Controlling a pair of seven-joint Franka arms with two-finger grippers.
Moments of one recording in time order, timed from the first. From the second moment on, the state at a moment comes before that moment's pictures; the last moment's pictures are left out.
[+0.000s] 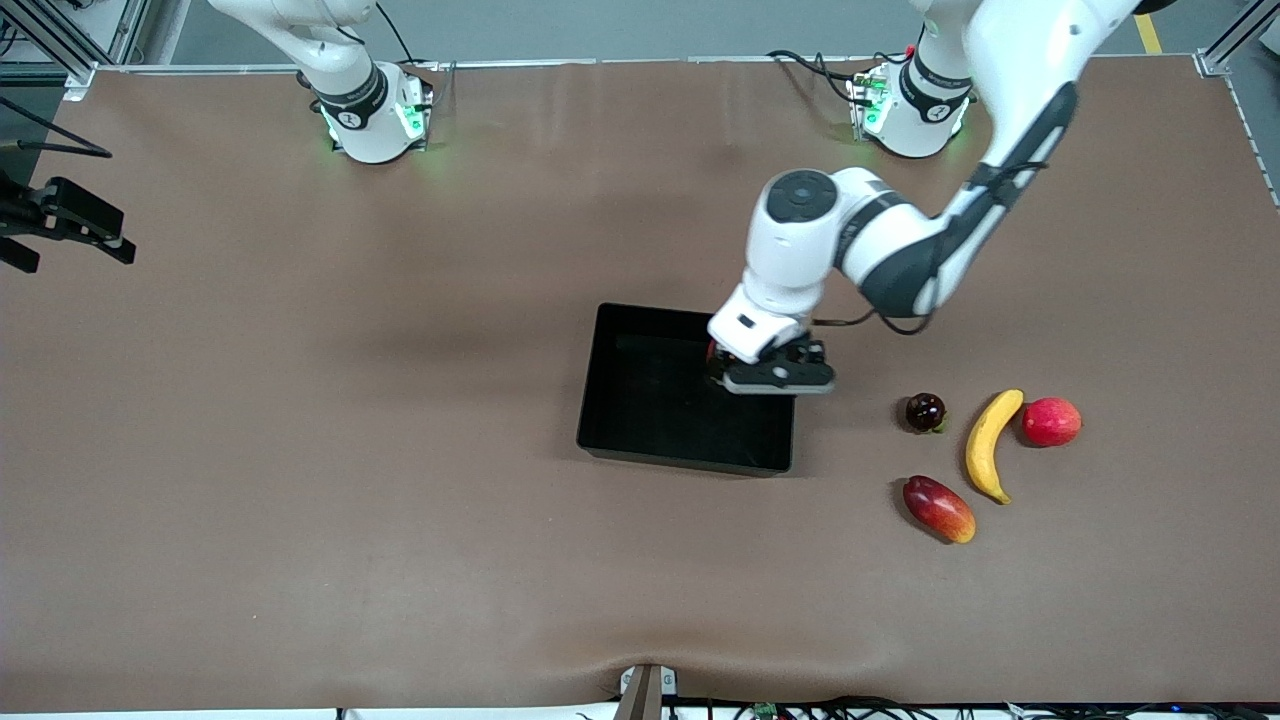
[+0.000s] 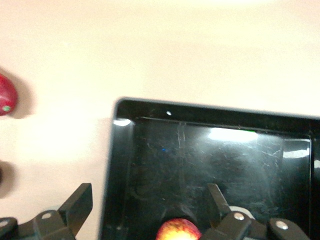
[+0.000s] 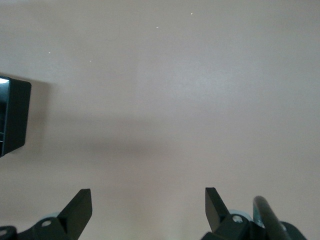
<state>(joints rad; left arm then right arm) 0.17 0.52 -0.83 -1.80 0.69 2.30 -0.97 -0.12 0.04 0.09 -1.42 0.03 1.45 -0.11</state>
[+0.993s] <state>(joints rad) 0.71 0.61 -0.96 -1.82 0.70 2.13 -0.22 -0.13 0.04 0.09 -1.42 0.05 1.44 -0.11</state>
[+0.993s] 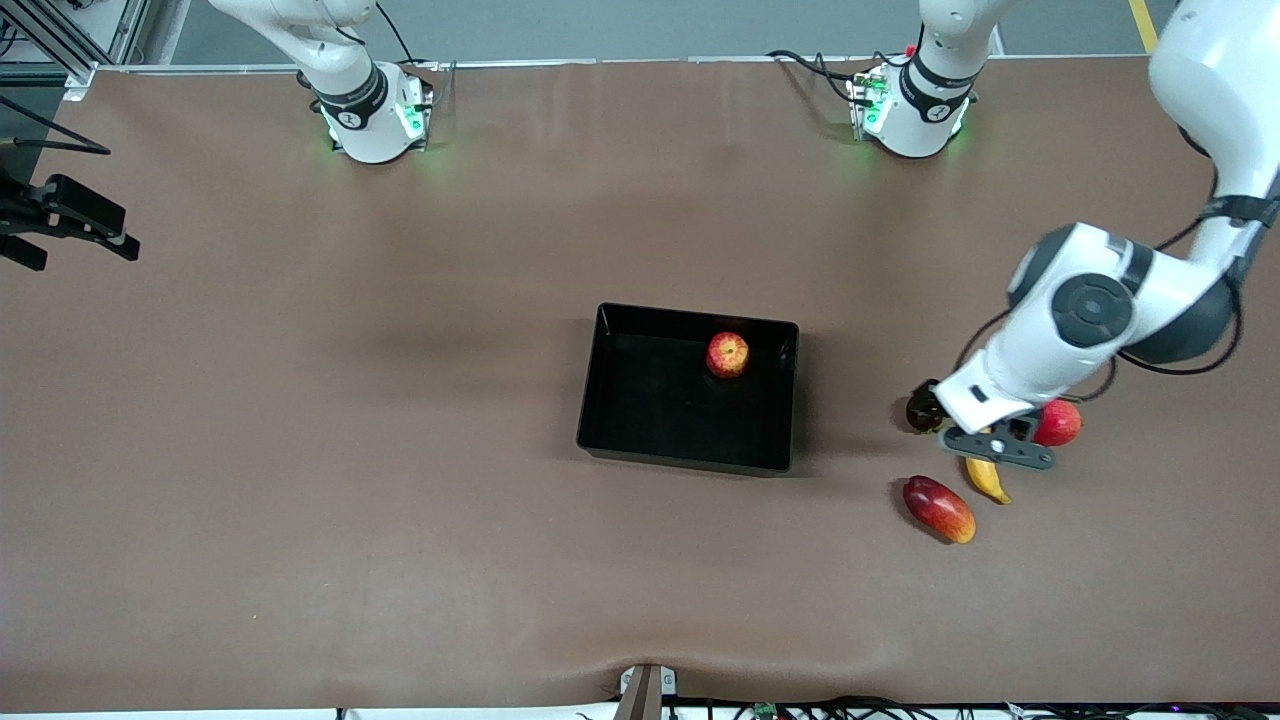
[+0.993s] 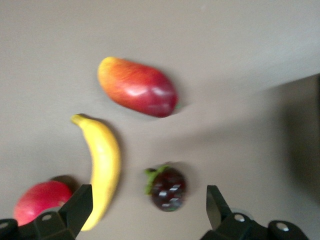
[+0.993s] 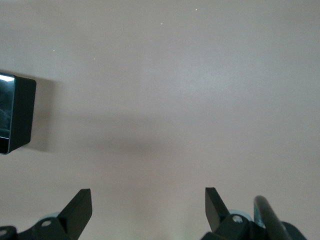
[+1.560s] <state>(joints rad) 0.76 0.75 -0.86 -1.82 0.75 2.26 0.07 -0.13 0.04 0.10 -1.42 0.05 1.44 -0.11</state>
